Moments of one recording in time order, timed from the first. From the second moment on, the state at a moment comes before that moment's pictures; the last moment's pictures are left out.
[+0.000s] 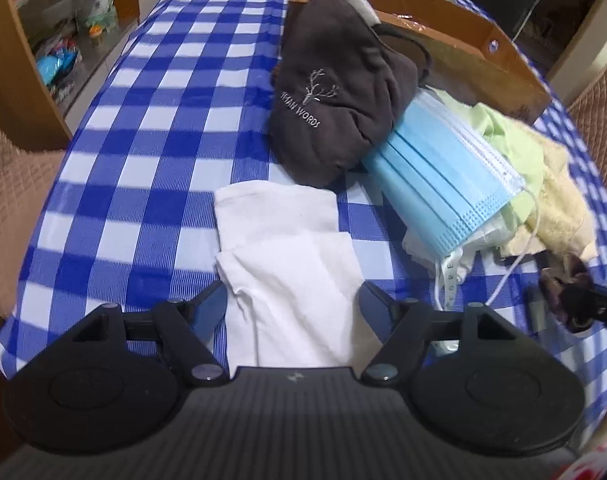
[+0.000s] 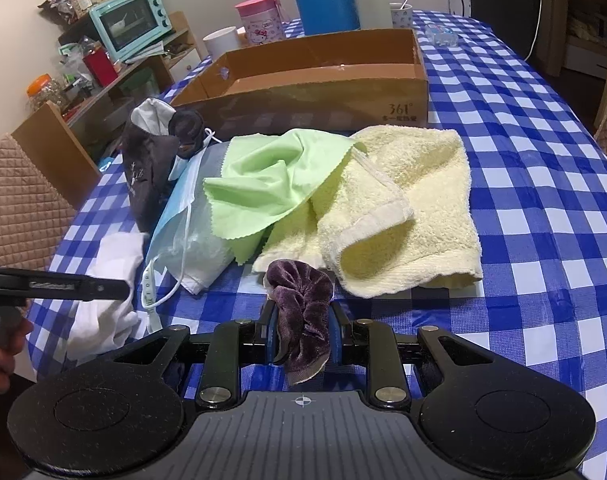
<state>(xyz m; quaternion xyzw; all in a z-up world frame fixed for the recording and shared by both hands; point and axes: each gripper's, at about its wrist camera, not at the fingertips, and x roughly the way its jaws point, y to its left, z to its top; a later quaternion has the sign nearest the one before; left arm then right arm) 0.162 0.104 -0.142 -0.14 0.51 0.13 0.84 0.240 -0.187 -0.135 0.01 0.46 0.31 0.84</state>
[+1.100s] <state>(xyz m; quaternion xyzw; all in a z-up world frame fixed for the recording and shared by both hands) 0.097 0.179 -0.010 -0.29 0.35 0.03 0.89 0.235 -0.213 -0.076 0.04 0.40 0.34 0.85</state>
